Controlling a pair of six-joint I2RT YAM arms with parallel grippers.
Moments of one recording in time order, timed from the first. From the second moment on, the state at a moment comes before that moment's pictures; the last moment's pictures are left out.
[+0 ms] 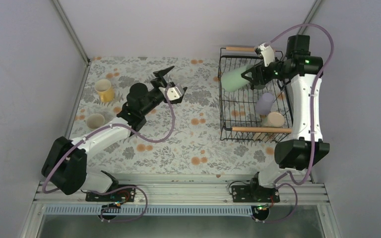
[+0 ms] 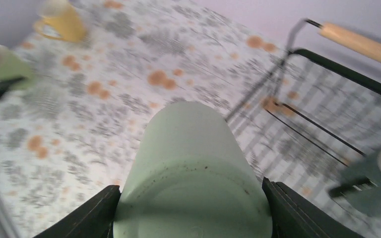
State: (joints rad) left arm -0.57 1.37 0.87 0.55 0.19 0.78; right arm -0.10 1.64 1.98 -1.27 -0.61 -0.55
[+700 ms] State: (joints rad) left arm -0.70 1.57 0.82 0.94 0.20 0.81; right arm 0.04 1.71 1.96 -1.28 -1.13 -0.42
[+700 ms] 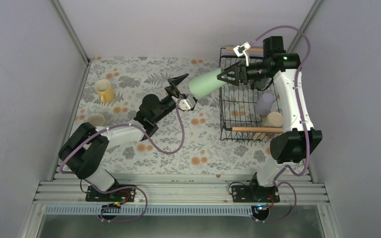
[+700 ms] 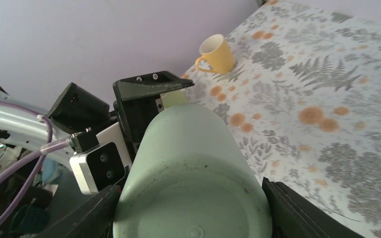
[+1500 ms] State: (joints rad) left arm -0.70 1.48 0.73 1.08 0.15 0.80; right arm 0.16 1.71 1.90 -1.29 -1.15 -0.39
